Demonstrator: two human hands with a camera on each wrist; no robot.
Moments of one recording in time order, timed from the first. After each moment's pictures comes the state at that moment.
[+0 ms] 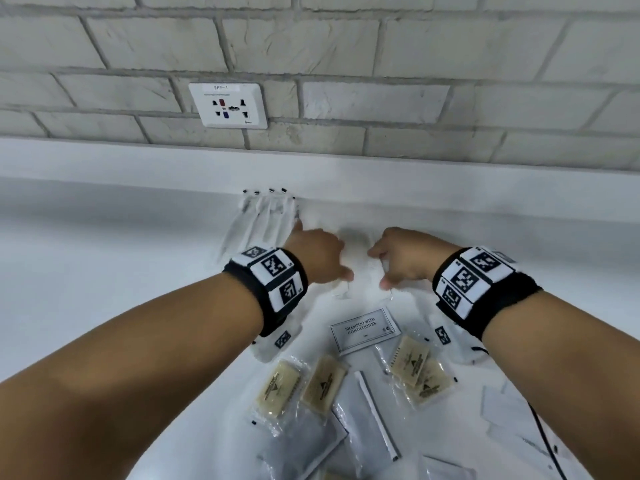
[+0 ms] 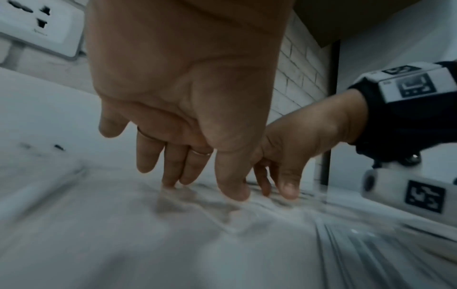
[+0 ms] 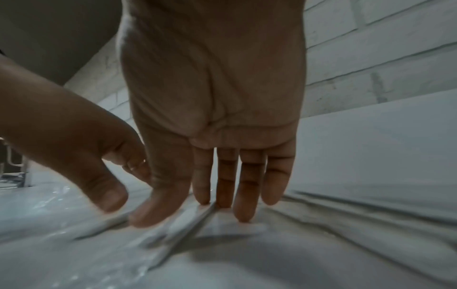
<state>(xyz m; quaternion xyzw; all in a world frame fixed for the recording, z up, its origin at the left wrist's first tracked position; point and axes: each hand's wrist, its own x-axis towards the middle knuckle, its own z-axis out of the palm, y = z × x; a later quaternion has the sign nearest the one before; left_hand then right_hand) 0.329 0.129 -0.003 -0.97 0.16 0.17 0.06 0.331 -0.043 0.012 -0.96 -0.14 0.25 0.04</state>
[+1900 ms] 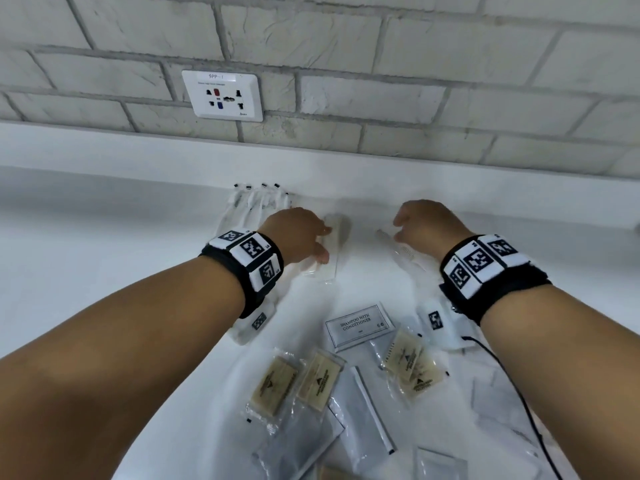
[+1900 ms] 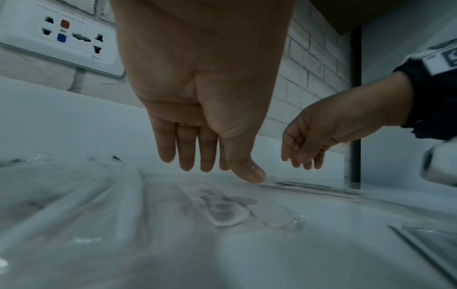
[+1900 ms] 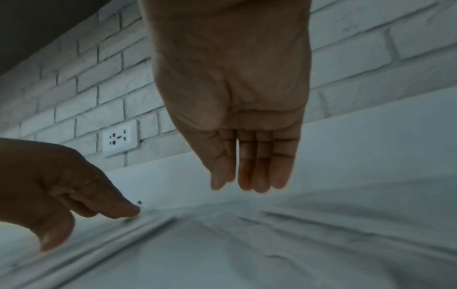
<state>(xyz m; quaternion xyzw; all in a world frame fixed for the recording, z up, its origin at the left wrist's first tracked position) 0.349 0.160 -0.001 -0.98 0.17 0.14 -0.02 0.348 -0.061 0.026 -0.99 -0.02 0.12 0.08</state>
